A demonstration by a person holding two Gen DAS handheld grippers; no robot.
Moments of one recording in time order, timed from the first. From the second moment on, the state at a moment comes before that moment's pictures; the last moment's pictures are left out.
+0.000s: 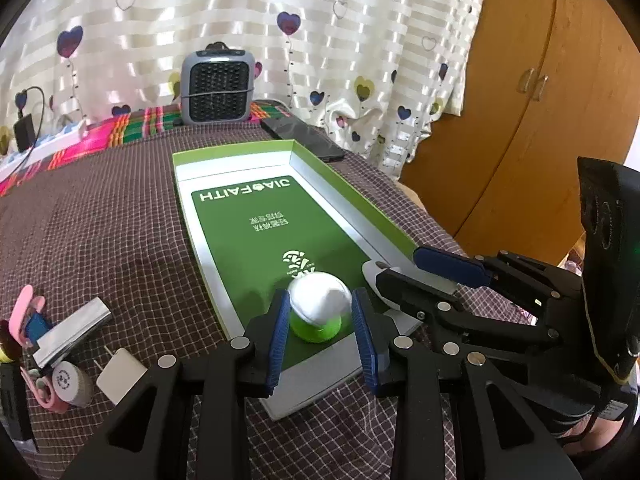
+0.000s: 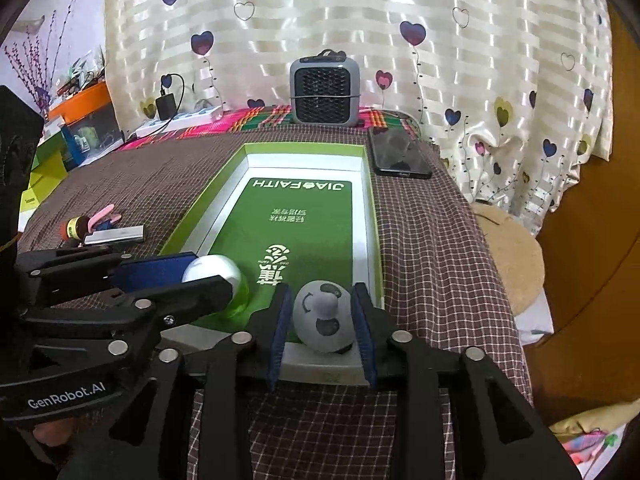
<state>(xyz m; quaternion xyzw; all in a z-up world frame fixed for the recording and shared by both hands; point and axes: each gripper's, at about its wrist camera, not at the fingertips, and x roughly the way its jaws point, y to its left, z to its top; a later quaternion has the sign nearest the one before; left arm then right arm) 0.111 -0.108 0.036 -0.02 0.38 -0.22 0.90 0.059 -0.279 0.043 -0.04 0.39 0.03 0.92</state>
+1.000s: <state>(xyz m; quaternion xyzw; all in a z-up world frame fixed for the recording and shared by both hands) 0.043 -0.039 0.053 -0.04 0.35 -0.12 0.93 0.027 -0.210 0.064 -0.05 0.37 0.09 0.92</state>
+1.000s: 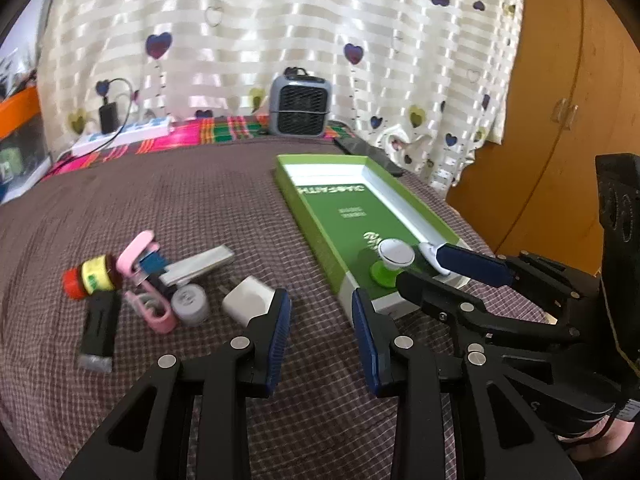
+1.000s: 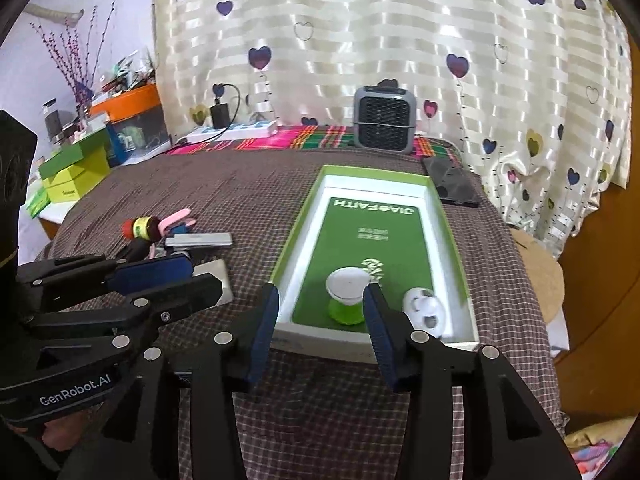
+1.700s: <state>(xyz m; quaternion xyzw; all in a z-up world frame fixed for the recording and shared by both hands) 0.017 -0.011 0.054 -0.06 0.35 -0.09 0.93 0.012 -0.175 0.064 -0.07 0.37 0.13 0.92</state>
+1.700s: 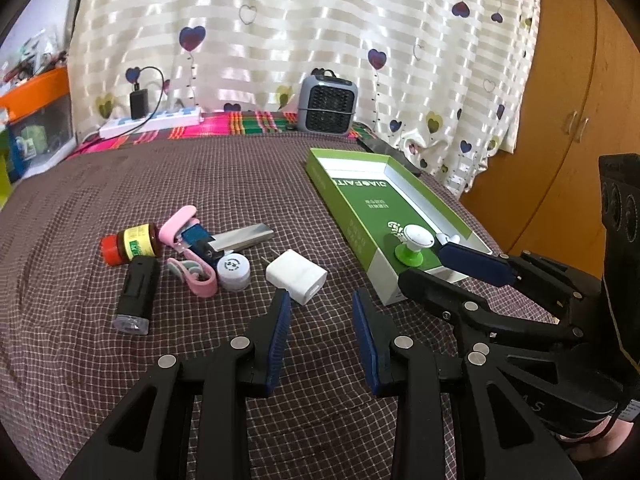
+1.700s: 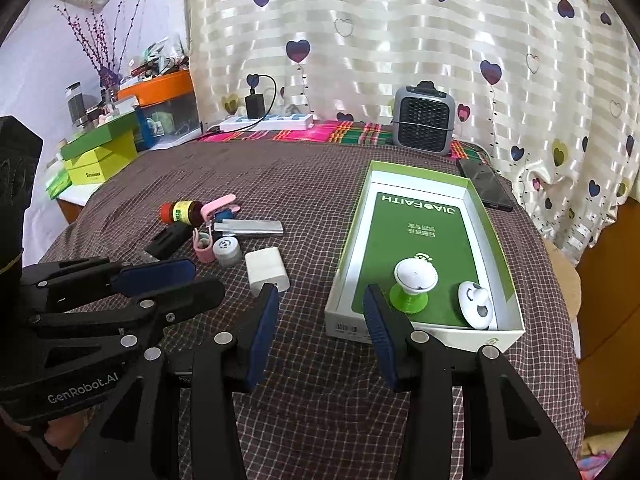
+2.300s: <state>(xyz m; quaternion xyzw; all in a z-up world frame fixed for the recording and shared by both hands) 0.009 0.008 0.051 -0.07 0.35 -0.09 0.93 0.010 -0.158 0.066 -0.07 0.37 0.14 0.91</state>
